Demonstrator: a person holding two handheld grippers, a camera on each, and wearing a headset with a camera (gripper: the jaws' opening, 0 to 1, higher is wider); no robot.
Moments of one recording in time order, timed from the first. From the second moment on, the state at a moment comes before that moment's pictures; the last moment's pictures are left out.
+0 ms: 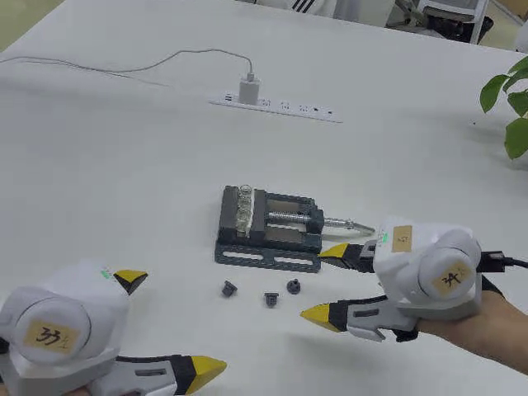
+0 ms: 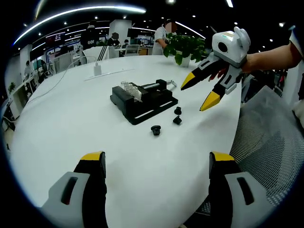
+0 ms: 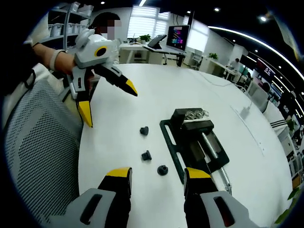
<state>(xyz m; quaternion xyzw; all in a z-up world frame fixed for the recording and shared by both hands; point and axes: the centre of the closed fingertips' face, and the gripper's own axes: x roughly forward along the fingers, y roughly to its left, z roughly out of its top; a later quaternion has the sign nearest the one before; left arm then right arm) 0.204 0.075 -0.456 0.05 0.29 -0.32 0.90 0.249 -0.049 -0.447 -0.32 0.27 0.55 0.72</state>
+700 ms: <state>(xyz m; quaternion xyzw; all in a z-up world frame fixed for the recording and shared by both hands) 0.201 0.073 -0.459 0.04 0.30 -0.32 0.90 0.248 -0.024 -0.469 -0.34 0.28 0.61 0.66</state>
